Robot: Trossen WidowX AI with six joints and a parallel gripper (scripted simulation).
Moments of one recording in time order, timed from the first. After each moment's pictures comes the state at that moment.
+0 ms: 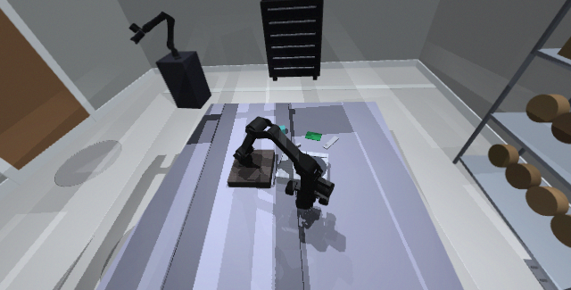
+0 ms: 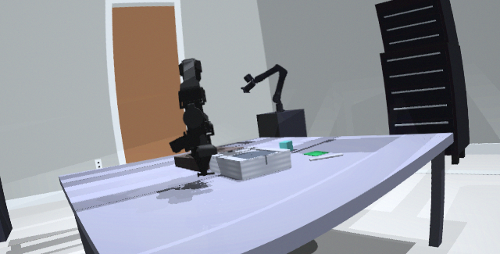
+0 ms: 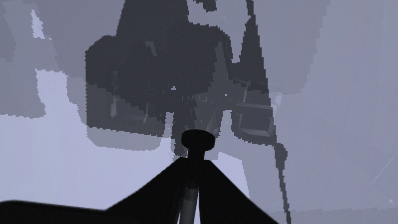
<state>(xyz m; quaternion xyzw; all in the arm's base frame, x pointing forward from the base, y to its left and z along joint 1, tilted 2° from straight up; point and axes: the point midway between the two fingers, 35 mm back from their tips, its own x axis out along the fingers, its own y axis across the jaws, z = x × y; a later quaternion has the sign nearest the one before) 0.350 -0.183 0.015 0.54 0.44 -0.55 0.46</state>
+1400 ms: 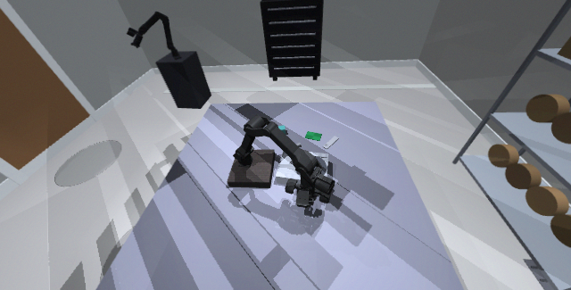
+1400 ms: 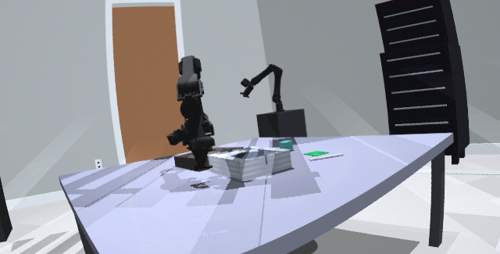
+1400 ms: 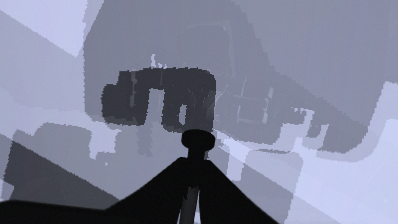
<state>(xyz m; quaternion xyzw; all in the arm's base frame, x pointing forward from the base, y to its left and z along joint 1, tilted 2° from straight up) 0.352 -0.188 0.038 0.54 0.43 -0.55 0.47</state>
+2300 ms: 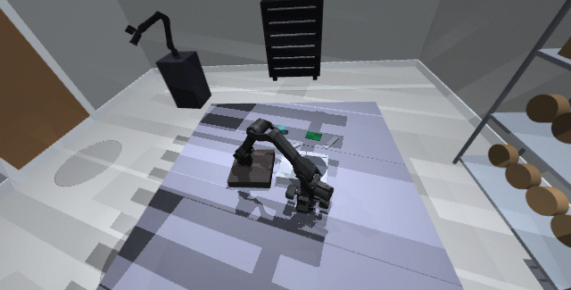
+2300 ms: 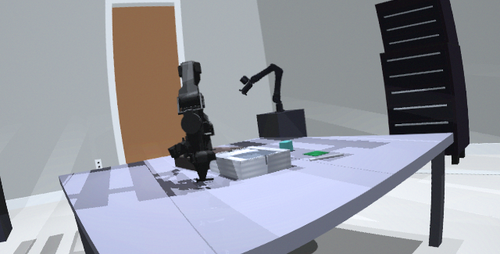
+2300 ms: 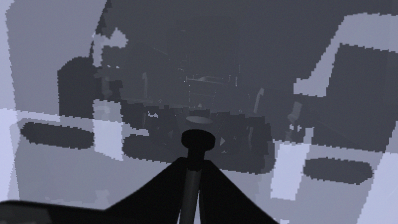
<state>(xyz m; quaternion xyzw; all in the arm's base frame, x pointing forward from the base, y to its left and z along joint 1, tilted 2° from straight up) 0.352 -0.192 -0.002 0.54 0.43 -0.55 0.47</state>
